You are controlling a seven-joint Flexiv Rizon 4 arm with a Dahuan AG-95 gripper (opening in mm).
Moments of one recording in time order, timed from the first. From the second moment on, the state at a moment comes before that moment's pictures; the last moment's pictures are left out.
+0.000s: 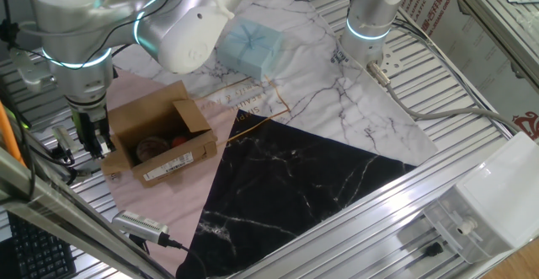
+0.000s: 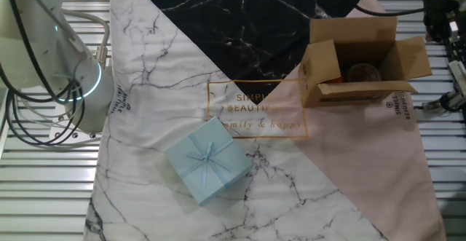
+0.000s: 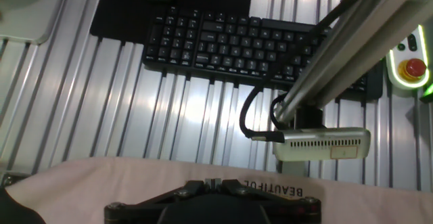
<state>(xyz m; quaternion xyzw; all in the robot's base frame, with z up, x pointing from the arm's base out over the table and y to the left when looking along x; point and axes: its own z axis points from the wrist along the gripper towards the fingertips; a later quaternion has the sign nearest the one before) 0.794 0.077 0.197 -0.09 0.98 0.03 0.15</state>
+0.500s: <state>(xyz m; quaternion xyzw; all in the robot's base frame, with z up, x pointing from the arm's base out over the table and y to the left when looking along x) 0.797 0.075 0.194 -0.09 0.98 0.04 0.16</state>
